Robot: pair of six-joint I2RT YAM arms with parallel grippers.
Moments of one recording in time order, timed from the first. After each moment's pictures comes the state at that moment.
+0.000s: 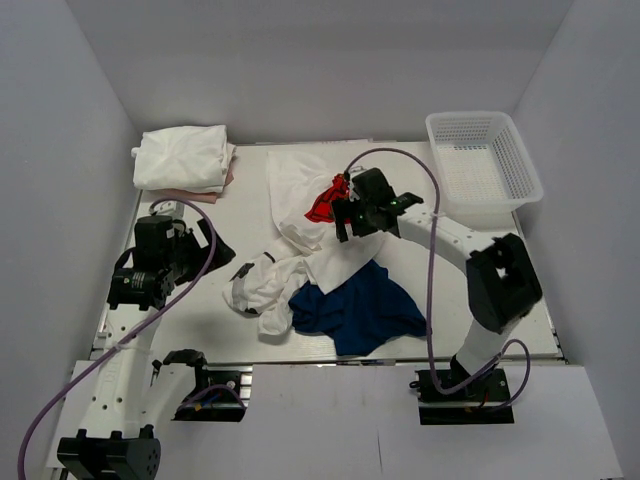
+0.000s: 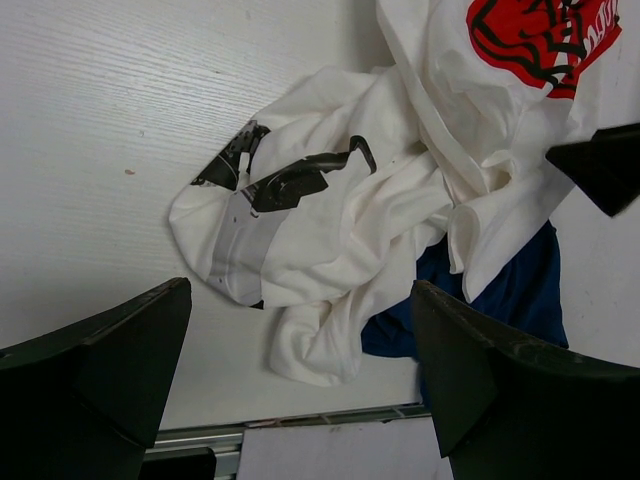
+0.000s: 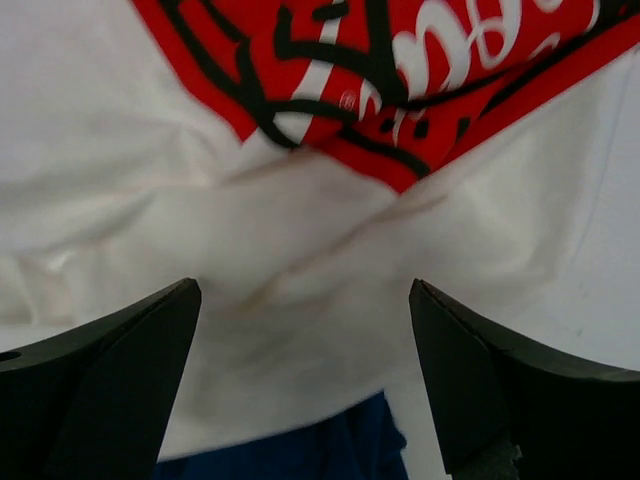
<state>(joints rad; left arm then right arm) -0.04 0.81 0.92 -0.84 0.17 -0.47 0.61 1.66 1.23 -0.41 -0.03 0.18</state>
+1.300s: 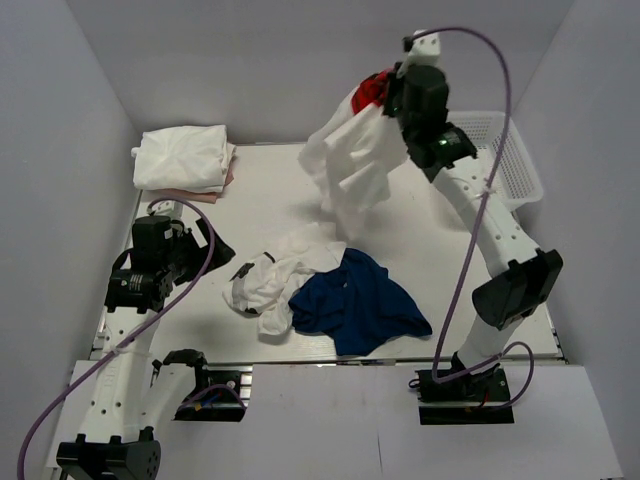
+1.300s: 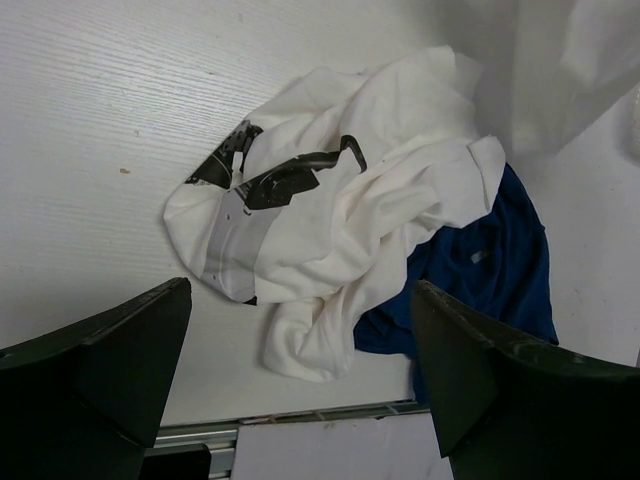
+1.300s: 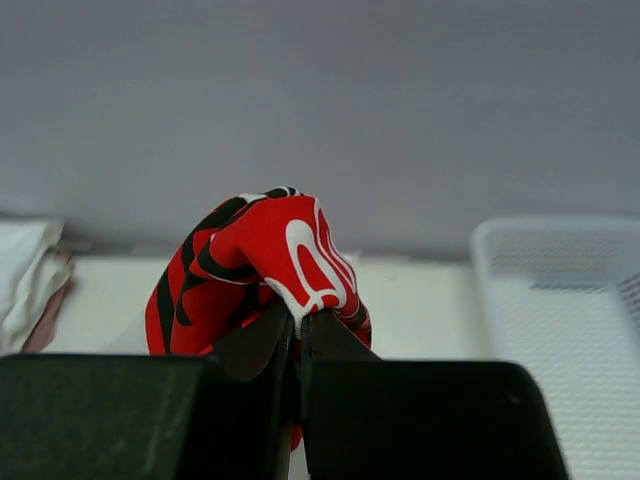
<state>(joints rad) -0.04 0.80 0.94 -0.86 0.18 -0.48 0.50 1.75 1.93 -0.29 0.35 0.10</state>
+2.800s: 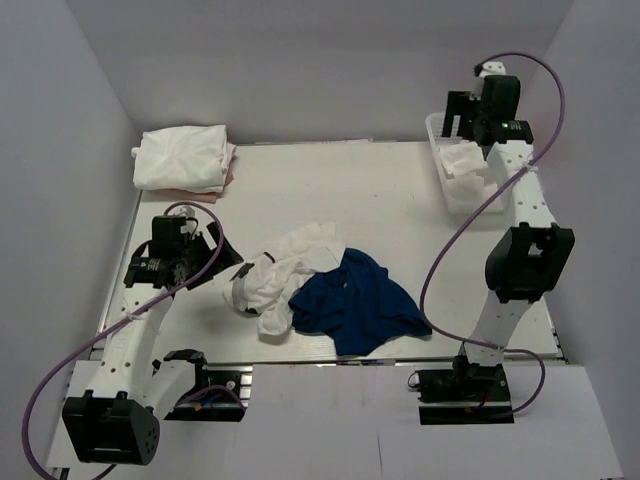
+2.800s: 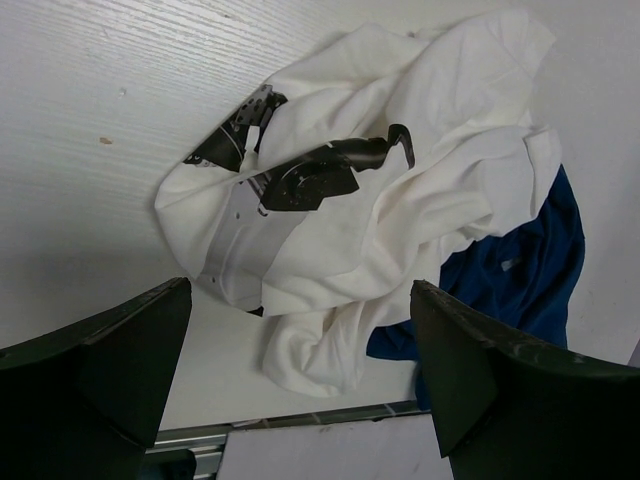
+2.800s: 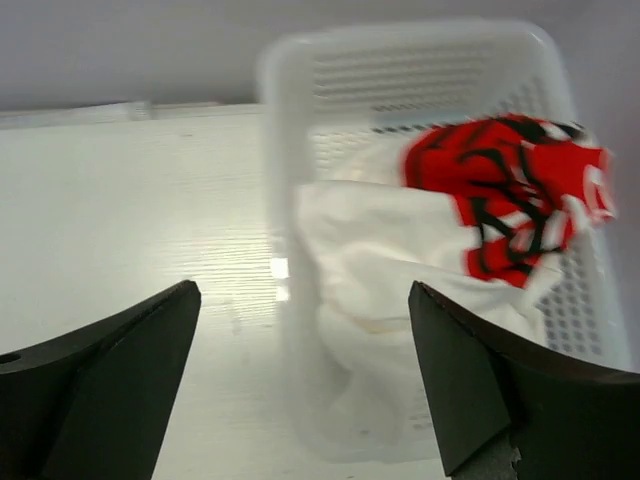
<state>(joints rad) -0.04 0.94 0.82 -0.76 0.20 -0.54 -0.02 1.93 1.95 -0.53 0.07 -0.01</state>
